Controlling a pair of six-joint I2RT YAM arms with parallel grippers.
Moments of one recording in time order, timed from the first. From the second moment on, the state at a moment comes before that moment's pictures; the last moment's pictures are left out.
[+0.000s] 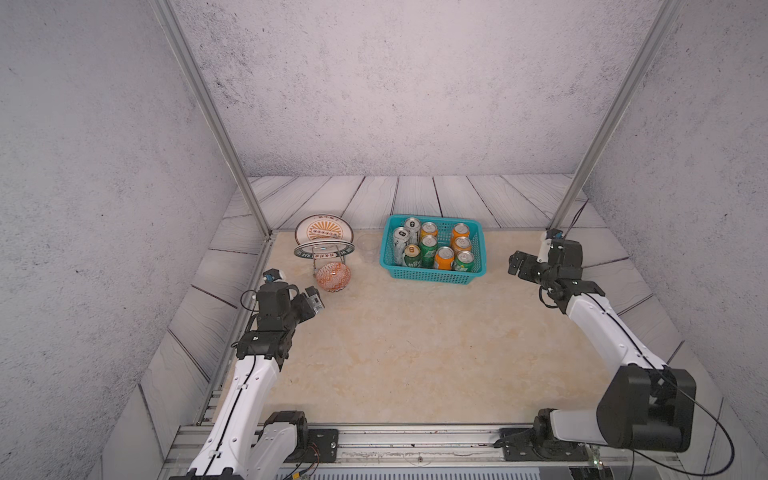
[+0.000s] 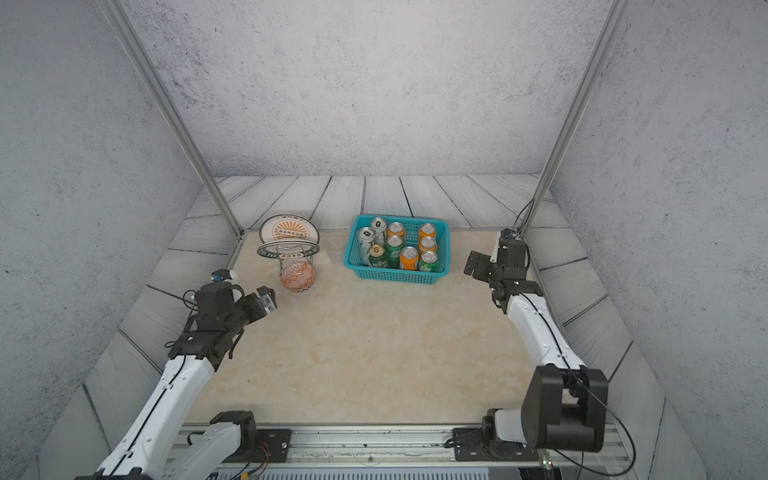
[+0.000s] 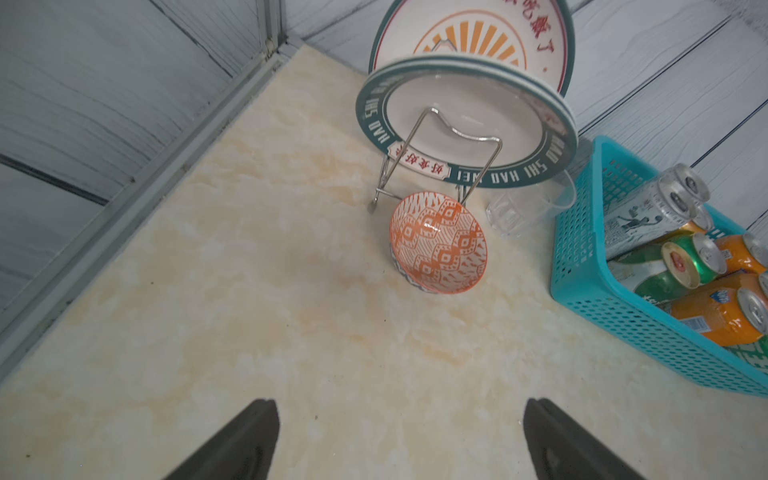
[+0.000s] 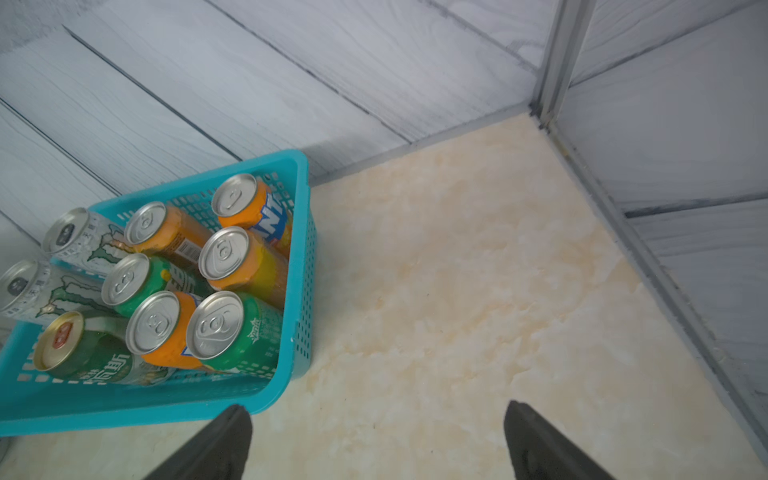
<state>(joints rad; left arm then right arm) -0.01 0.92 0.71 -0.41 0.01 -0.42 -0.03 1.42 1.11 -0.33 -0.10 0.27</state>
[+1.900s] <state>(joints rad) -0.01 0.90 0.71 -0.42 0.05 -0.42 0.08 2.28 2.01 -0.95 -0.31 0.17</state>
